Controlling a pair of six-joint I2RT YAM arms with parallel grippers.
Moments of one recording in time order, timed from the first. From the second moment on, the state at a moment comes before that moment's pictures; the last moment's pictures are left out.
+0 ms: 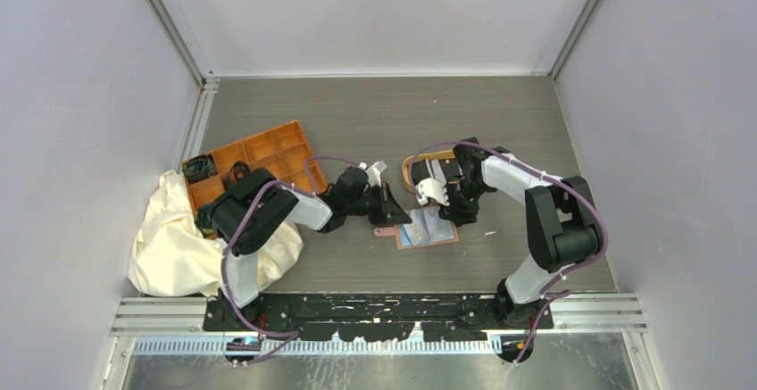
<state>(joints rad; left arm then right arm) -0.77 1.92 0.78 0.64 0.50 -1.03 0.27 1.63 0.94 -0.81 -0.37 -1.36</state>
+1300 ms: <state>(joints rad) -0.78 1.92 0.77 0.67 0.50 -1.04 0.27 1.63 0.94 -0.81 -0.37 -1.35</state>
